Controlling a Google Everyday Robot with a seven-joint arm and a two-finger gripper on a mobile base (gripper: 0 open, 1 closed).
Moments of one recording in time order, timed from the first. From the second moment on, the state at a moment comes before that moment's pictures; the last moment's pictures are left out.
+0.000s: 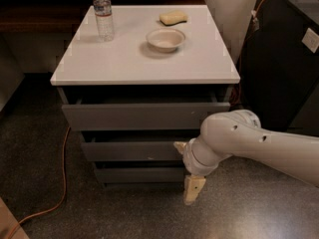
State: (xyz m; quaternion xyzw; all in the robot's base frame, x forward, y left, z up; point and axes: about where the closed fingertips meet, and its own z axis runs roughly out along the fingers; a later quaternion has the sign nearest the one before) arm 0.467 -0.086 0.634 -0.73 0.66 0.05 0.18
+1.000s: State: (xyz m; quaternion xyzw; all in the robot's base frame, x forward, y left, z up) arm 0.499 -0.074 0.475 -0.74 0.64 0.05 0.18
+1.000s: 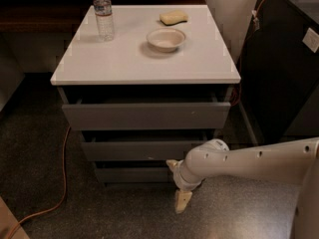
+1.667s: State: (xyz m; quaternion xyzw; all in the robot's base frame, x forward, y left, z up) arm 0.513 -0.067 0.399 -0.75 0.63 0.03 0.19
